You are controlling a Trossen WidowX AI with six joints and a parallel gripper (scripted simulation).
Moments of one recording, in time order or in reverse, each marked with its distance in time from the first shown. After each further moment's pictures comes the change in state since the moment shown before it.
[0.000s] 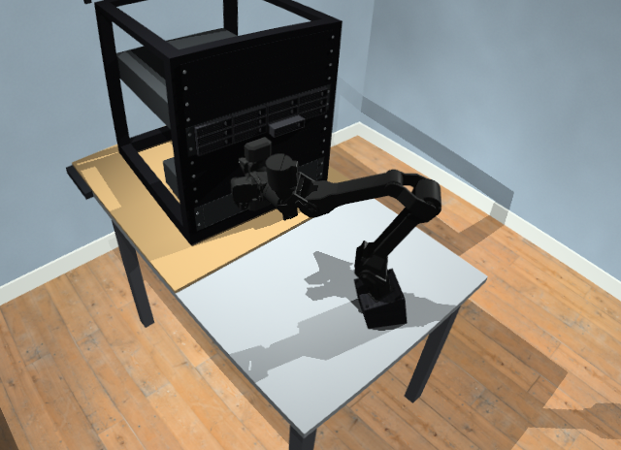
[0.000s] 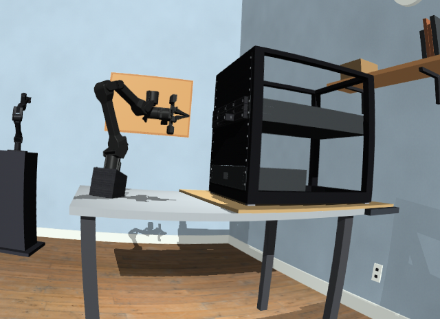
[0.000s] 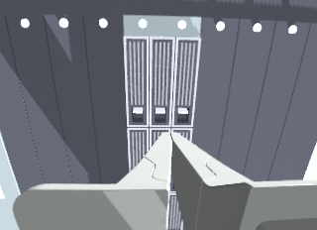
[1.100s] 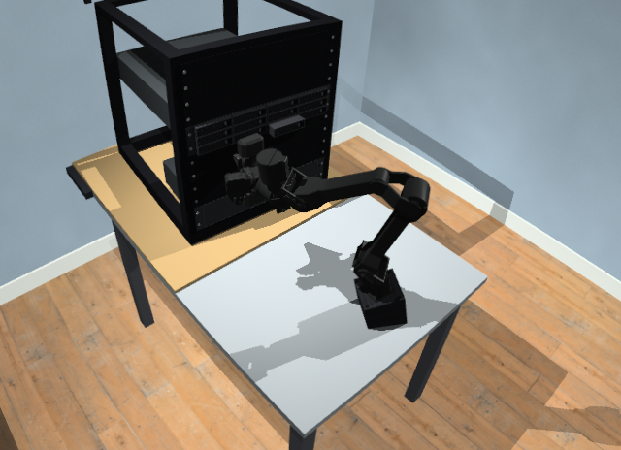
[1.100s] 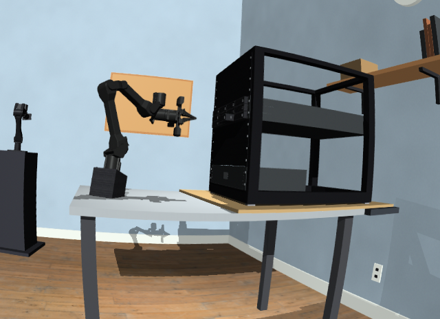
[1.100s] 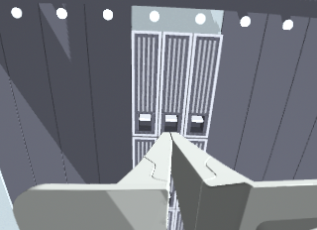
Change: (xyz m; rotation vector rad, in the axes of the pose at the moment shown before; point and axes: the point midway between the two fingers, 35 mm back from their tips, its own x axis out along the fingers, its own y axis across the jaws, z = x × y) arm 0.034 0.008 -0.004 -0.021 0.005 0.018
